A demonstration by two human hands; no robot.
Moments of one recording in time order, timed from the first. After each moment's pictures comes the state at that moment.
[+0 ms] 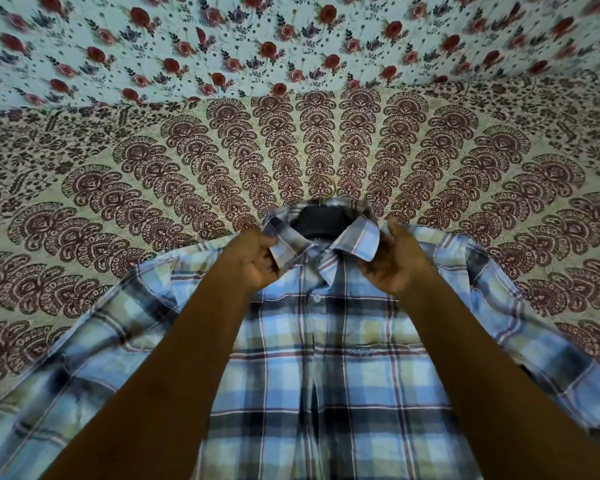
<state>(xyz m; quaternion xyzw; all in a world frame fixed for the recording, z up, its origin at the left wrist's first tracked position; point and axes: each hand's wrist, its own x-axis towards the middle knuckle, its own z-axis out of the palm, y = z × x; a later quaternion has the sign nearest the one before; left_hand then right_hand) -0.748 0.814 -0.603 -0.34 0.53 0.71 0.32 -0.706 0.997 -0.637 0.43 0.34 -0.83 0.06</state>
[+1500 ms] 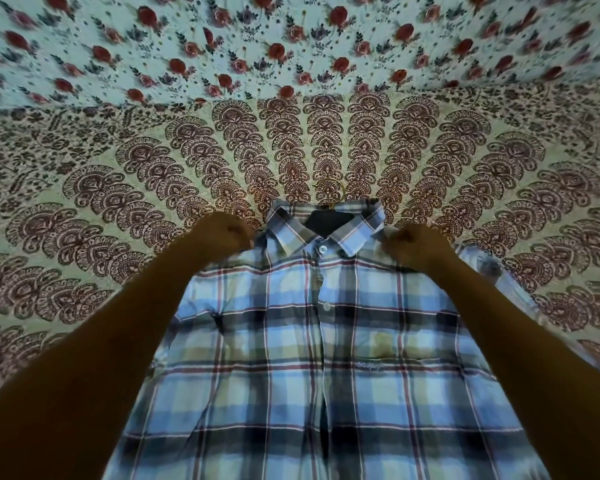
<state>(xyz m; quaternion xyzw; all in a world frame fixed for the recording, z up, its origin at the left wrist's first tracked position) -0.804 0.750 -0.627 0.06 0.92 0.30 0.23 -0.730 1.042 -0.649 0.22 0.91 -0.31 0.15</state>
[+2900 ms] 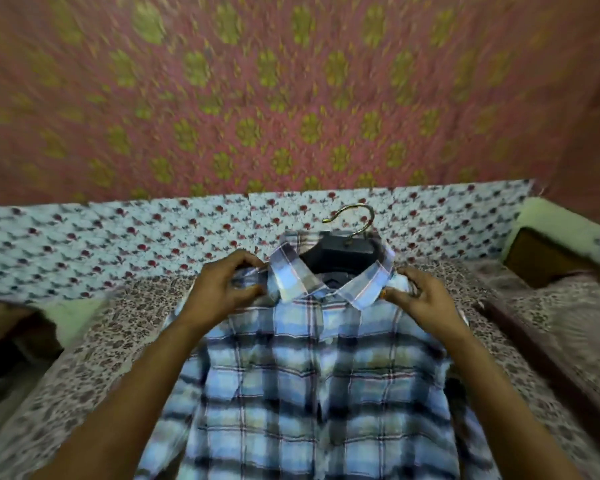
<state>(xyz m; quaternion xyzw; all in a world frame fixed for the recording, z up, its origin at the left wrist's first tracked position) -0.463 0.673 -0.193 0.28 0.85 0.43 -0.10 -0.389 0.985 -0.220 0.06 0.86 -0.47 -0.17</state>
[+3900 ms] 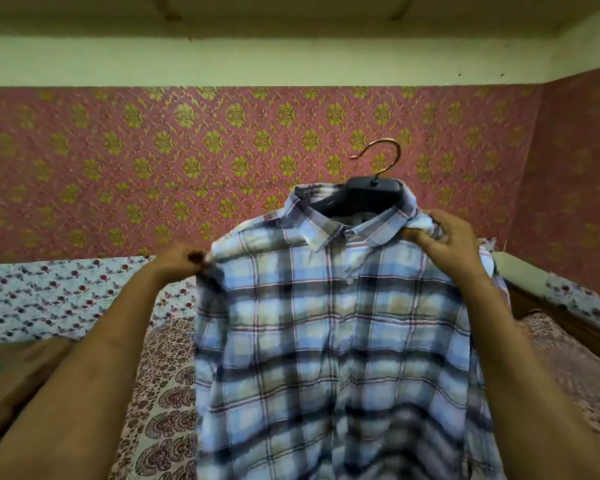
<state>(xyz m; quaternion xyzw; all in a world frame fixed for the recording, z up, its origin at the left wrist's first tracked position) -0.321 0.534 -0.028 0.14 0.94 0.30 -0.05 -0.198 0.959 -0.020 -0.01 0.84 -0.30 -0.45</state>
